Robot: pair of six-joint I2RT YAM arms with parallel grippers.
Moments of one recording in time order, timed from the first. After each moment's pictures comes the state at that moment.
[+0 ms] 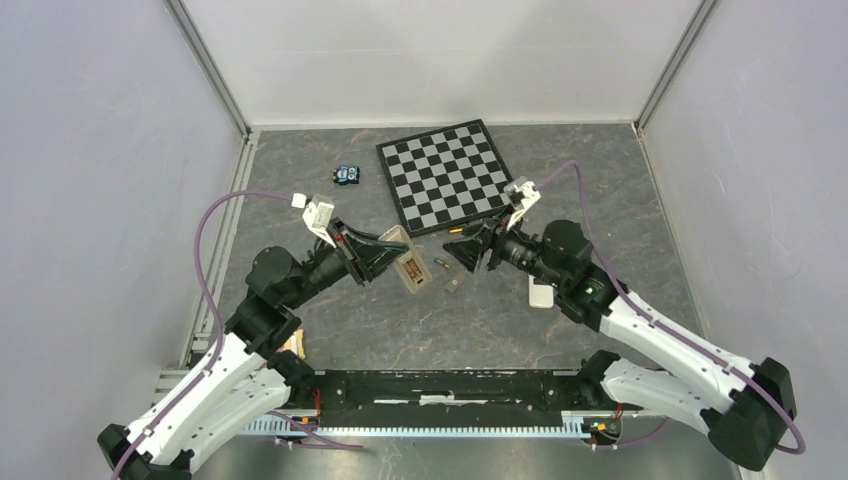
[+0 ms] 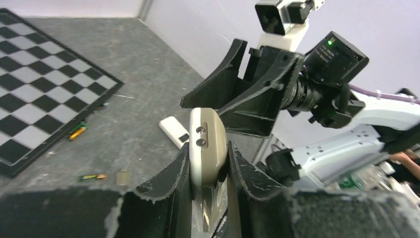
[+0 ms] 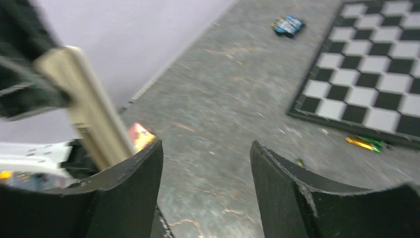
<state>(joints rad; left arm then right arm) -0.64 0.63 0.62 0.15 0.35 -0.61 0.75 0.92 0.68 0.23 -0.23 0.46</state>
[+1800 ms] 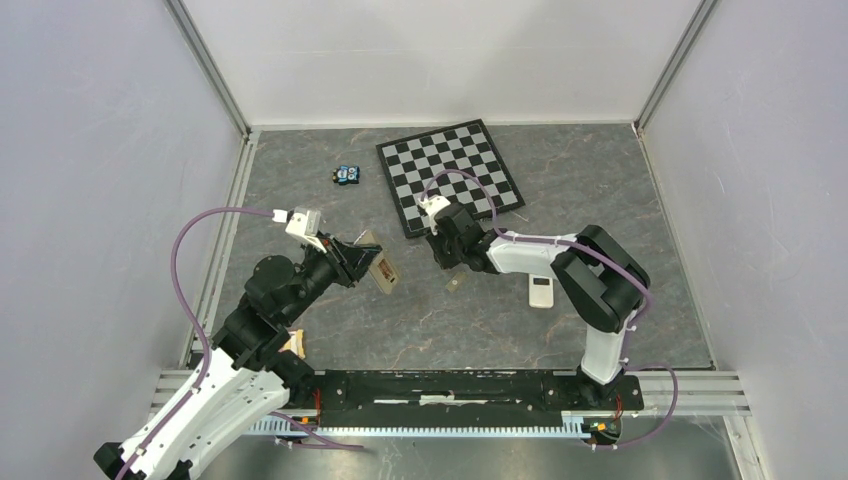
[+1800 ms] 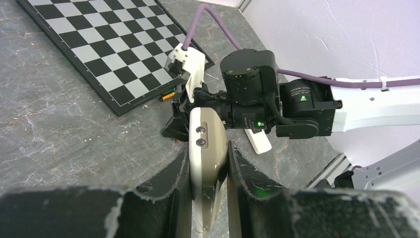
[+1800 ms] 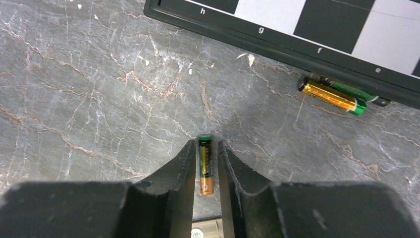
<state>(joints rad) -0.64 0.51 0.62 -0.19 -0.02 -0.53 0.78 1.85 1.05 0.00 0.07 0.14</state>
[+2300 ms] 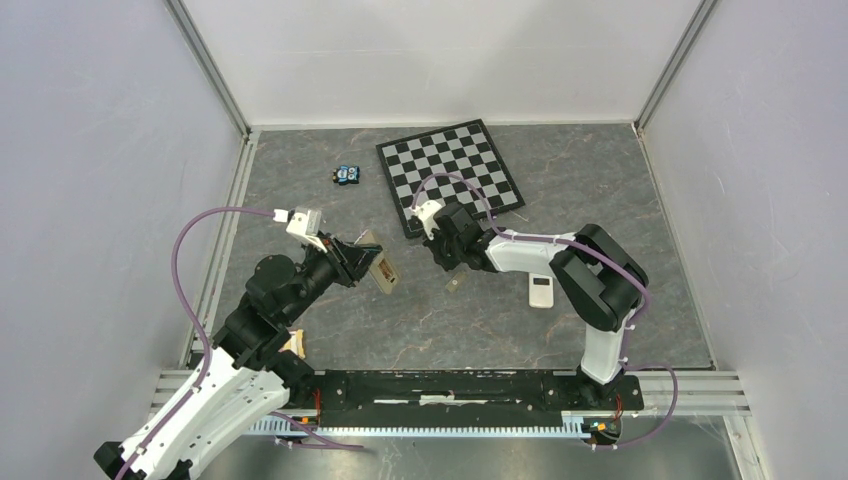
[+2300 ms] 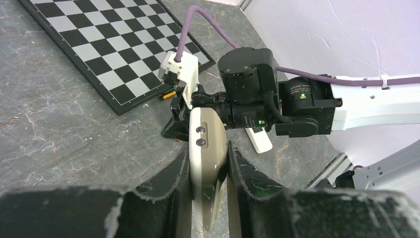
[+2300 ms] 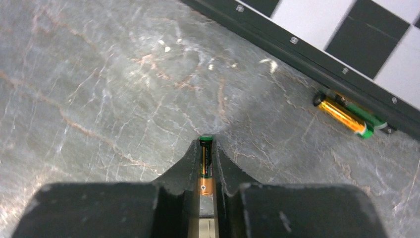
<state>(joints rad) -0.64 0.52 0.62 -0.19 -0.02 -0.53 0.78 1.87 1.07 -0.03 0.00 0.01</state>
